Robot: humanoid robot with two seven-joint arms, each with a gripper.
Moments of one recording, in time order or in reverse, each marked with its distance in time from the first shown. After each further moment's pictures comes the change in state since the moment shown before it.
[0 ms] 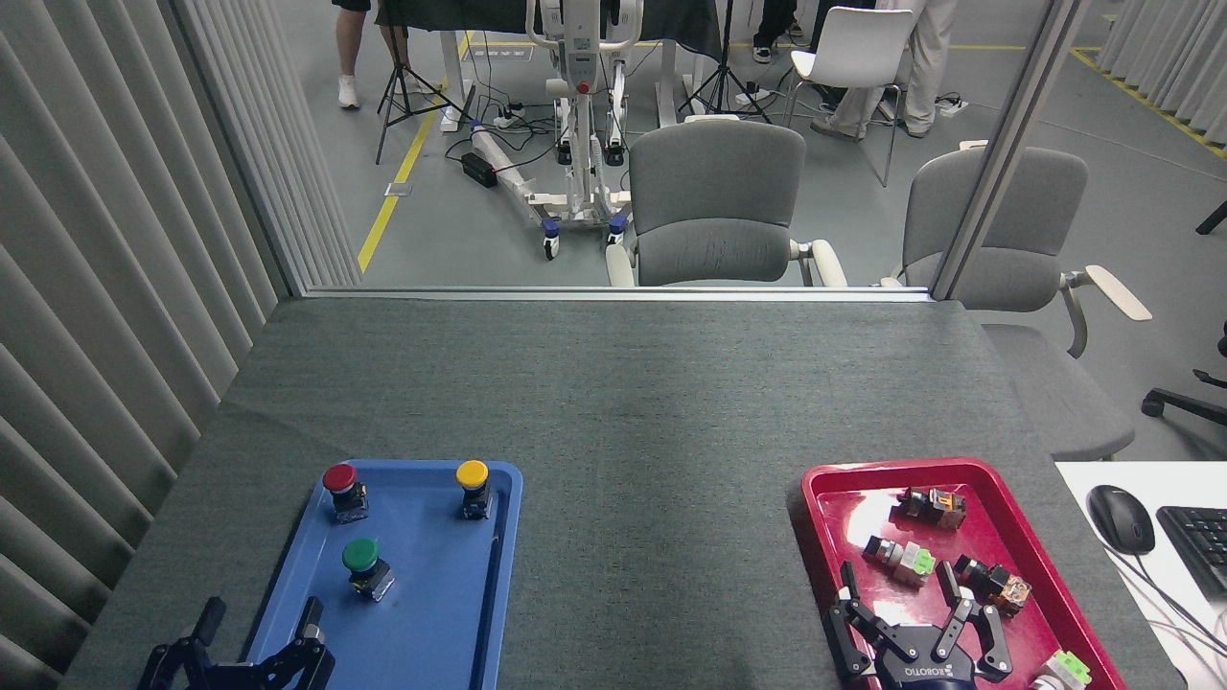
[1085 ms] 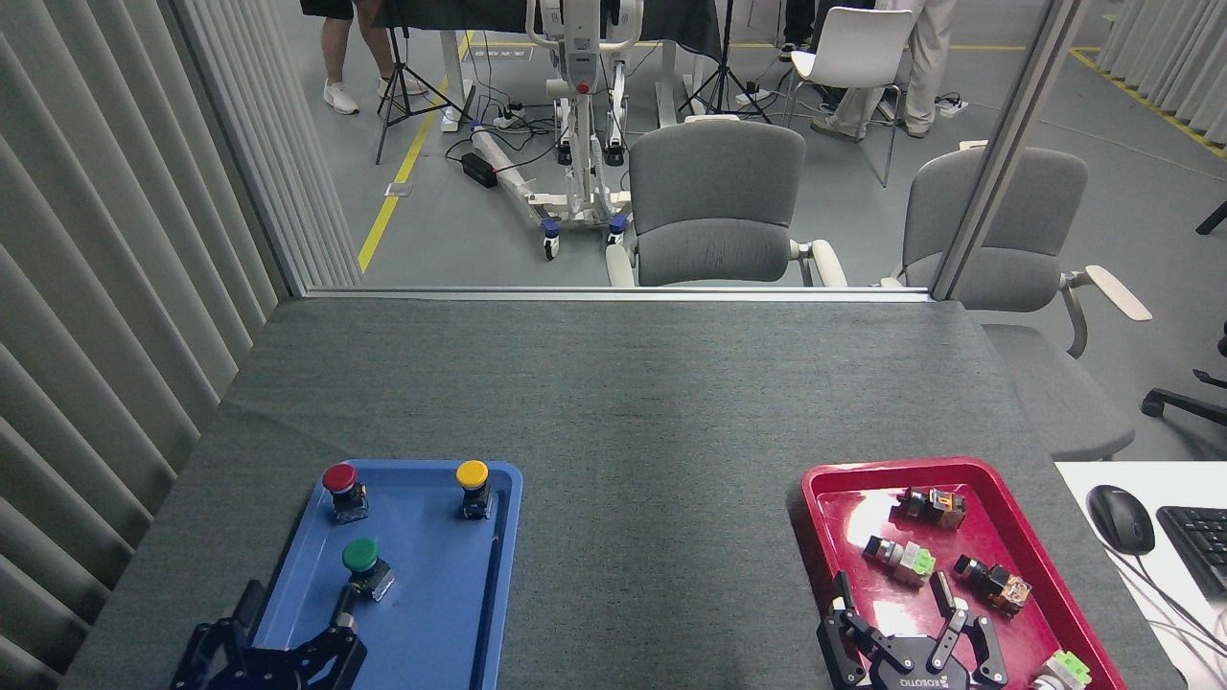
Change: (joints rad) left arm -0.065 0.026 -0.095 0.055 0.015 -0.019 0.004; right arm 0.031 0.019 -0.002 -0.037 0.000 -0.010 0.036
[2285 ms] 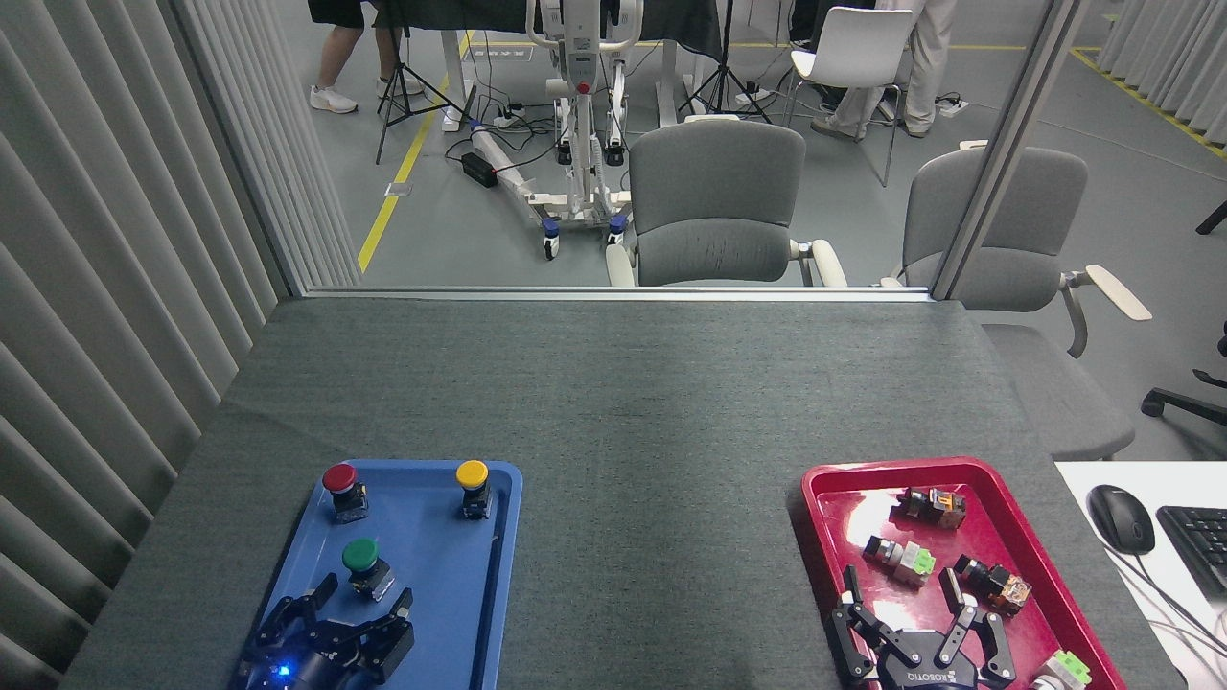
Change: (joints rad) left arm -0.356 0.056 -0.233 0.578 0.017 -0.076 0.001; right arm -0.012 0.000 -0.015 0.001 -0.003 0.009 0.006
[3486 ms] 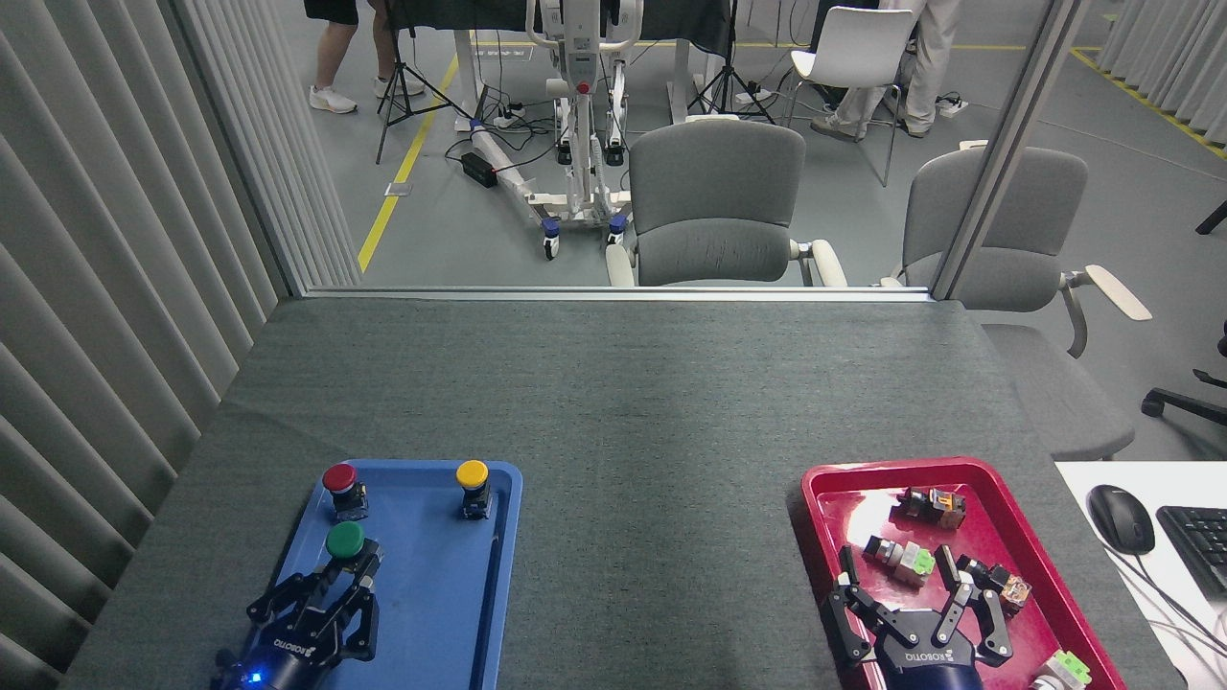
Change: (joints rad) left arm 0.048 0.063 -0.007 -0.088 -0.012 -0.033 0.251; right arm -0.033 -0.010 0.001 0.000 0.001 -0.027 -0.001
